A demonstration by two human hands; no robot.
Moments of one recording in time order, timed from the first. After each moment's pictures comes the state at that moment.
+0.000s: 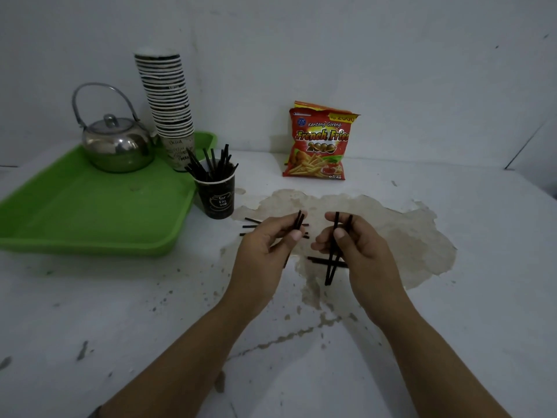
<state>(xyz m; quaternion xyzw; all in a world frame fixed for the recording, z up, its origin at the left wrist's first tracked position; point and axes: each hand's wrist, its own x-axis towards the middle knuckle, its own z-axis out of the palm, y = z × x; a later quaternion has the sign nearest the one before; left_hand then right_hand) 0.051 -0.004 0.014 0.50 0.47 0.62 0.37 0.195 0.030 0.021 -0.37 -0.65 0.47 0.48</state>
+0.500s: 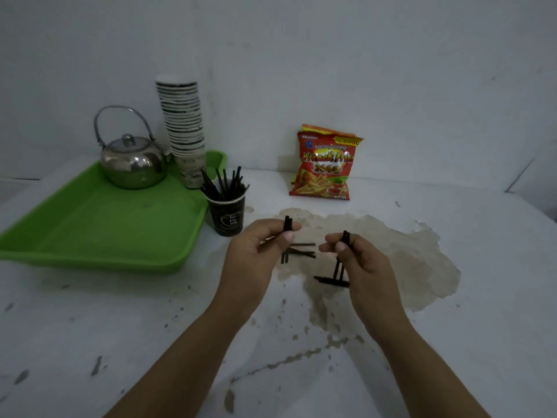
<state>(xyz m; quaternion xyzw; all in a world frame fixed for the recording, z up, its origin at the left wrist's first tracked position) 0.028 -0.008 0.037 0.50 0.47 0.65 0.33 0.186 0.032 0.026 -0.43 -0.66 0.39 0.47</state>
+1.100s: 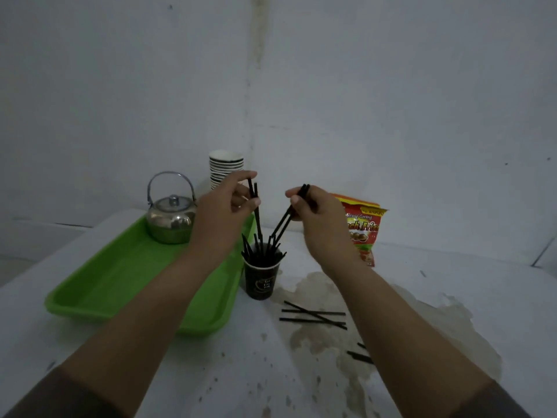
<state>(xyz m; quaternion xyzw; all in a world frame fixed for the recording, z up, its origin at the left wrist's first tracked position) -0.100 0.045 0.134 0.56 0.56 0.60 0.02 0.046 0.093 0.147 -0.35 -0.73 0.32 0.49</state>
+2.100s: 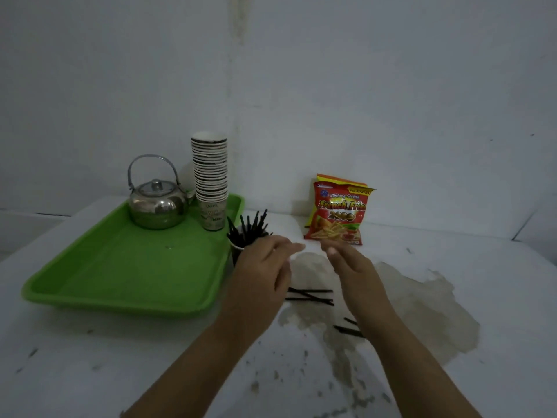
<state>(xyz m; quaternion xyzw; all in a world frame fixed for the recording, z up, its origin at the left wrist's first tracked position) -0.021 0.014 0.052 0.69 0.52 0.49 -0.10 0.132 0.068 0.064 -0.45 -0.69 0.36 0.43</state>
